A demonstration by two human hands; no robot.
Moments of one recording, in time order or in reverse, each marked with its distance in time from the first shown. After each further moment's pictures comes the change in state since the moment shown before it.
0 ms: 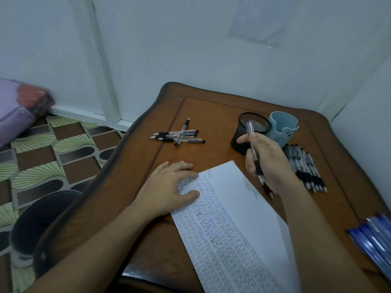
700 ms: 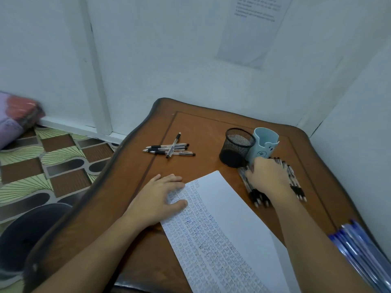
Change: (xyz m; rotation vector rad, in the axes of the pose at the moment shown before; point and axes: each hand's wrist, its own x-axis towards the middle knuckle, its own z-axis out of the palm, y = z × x) left_hand -0.001 -0.001 0.000 -0.049 0.000 -0.007; right_hand 0.007 -0.006 -0.029 -1.320 0.117 0.198
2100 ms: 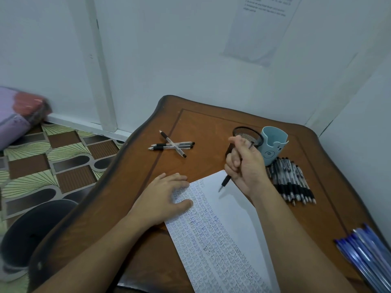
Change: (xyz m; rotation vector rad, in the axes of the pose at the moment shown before) left_hand 0.001 -0.001 -0.001 0.002 0.023 -0.005; right_hand -0.007 -0.063 0.007 1.999 -0.225 -0.092
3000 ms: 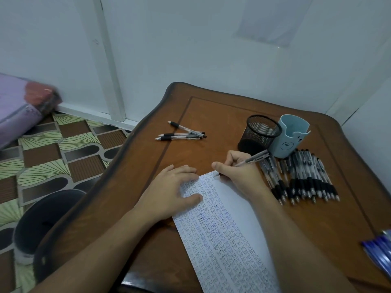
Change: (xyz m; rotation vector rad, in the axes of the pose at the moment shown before) left_hand 0.001 -0.004 0.001 -0.024 -0.001 0.008; right_hand 0.013 0.062 -0.027 -0.510 -0.138 0.033
